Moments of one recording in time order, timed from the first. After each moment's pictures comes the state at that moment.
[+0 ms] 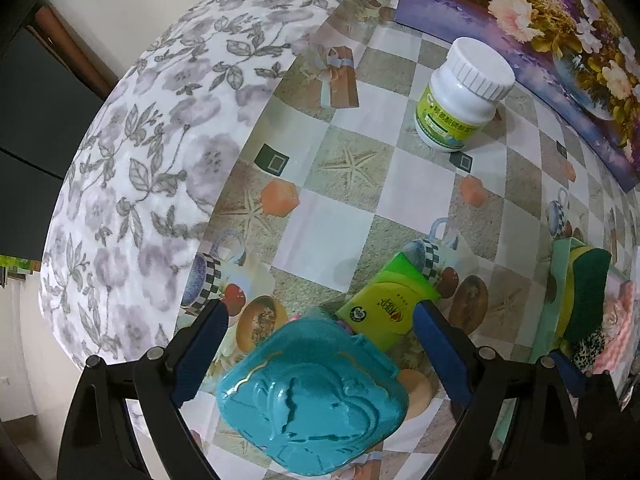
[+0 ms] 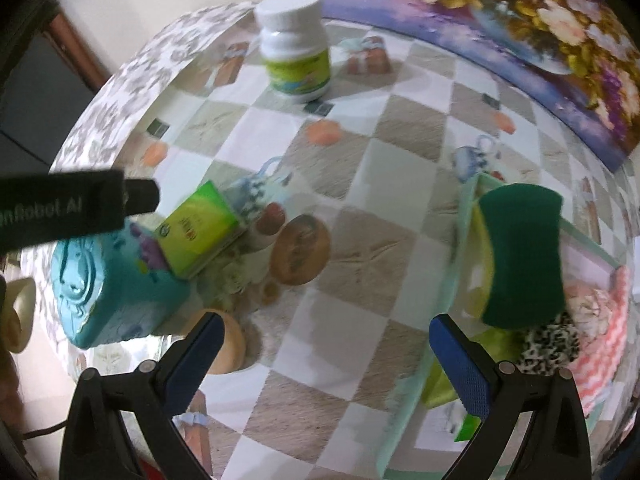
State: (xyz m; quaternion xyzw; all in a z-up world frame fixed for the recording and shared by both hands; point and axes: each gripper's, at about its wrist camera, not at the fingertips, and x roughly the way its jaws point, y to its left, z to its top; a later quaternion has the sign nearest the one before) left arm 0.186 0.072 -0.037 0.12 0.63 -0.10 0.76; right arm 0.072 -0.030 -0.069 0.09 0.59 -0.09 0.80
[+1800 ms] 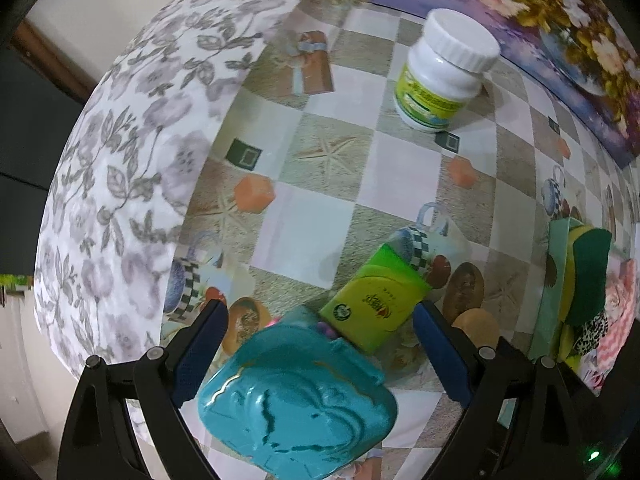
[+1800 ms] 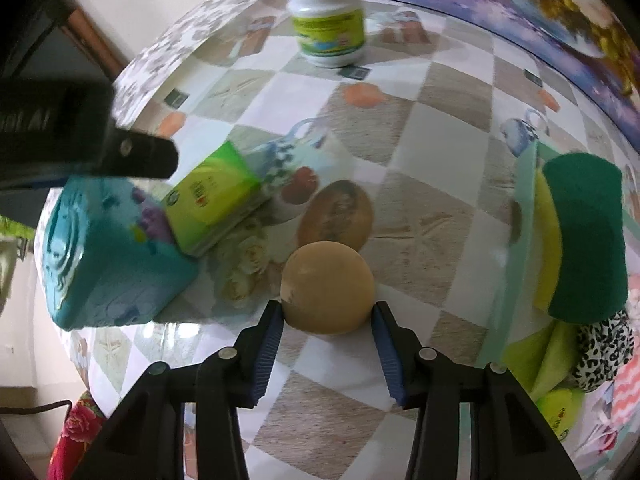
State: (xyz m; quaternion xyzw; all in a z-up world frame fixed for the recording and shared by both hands) left arm 0.188 0.051 -0.049 0.15 0.64 -0.13 0.74; right arm 0.076 -0.039 -0.097 0.13 0.59 -0.05 0.80
